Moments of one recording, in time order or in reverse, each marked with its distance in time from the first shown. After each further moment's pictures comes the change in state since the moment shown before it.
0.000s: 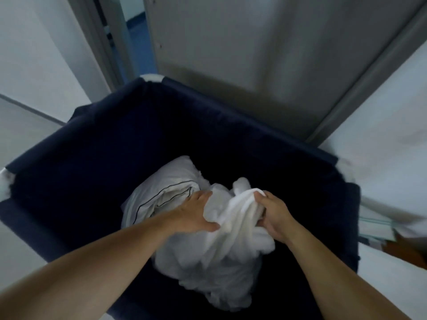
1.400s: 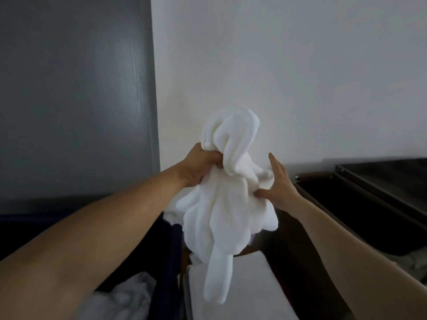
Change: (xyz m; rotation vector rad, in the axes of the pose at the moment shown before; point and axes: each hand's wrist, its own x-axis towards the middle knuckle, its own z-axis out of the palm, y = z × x) left_hand -0.122 0.563 -0.035 -0.764 0.004 0.876; right_hand -0.379 -0.101 -0.385 -0.589 0.840 -0.646
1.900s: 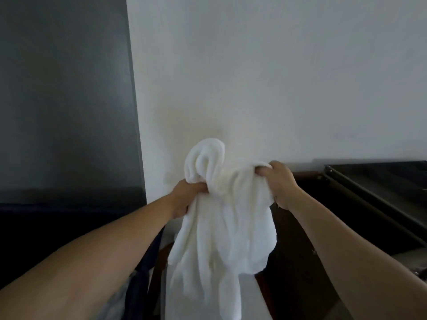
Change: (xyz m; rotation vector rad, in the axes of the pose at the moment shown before) left_hand -0.007 -0.090 0.072 -0.099 0.095 -0.291; right_hand 0.012 0.036 -0.057 0.408 0.113 0.129
